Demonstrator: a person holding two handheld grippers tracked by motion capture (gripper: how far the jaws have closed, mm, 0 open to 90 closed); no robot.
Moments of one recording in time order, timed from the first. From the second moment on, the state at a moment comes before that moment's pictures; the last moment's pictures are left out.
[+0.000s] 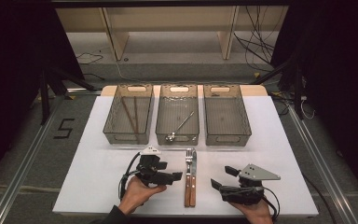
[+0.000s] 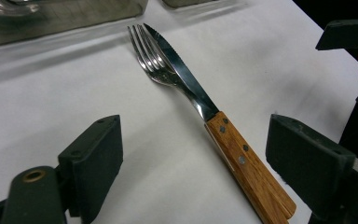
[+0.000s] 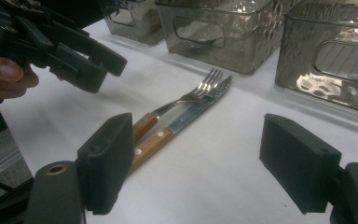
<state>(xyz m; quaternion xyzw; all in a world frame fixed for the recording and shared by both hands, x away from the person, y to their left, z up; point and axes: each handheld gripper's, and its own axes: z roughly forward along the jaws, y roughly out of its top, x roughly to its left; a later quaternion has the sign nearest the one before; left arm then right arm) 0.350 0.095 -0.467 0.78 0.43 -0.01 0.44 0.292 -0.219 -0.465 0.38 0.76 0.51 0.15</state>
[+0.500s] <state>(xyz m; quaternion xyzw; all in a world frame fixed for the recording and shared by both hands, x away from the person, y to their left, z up) 0.344 0.071 -0.480 0.81 0.42 -0.04 0.41 0.291 -0.217 -0.464 0.37 0.76 0.50 0.15</state>
